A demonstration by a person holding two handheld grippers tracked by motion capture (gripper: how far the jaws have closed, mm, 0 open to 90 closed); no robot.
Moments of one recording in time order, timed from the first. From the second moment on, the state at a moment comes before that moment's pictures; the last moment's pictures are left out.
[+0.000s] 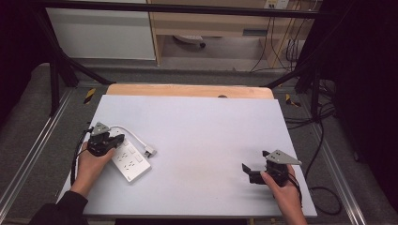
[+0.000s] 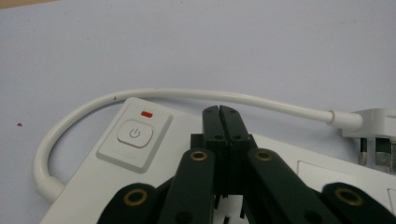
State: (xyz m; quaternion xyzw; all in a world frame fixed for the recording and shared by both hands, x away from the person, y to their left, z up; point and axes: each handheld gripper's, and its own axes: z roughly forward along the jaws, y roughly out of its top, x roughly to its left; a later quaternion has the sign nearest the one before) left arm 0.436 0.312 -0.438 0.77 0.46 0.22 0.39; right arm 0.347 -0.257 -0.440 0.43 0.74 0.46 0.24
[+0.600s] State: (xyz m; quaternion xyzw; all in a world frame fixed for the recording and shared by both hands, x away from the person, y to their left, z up) left arm 0.438 0.308 -0.430 0.75 0.45 0.23 0.43; right arm 0.347 -0.257 -0.441 0.43 0.74 0.46 0.24
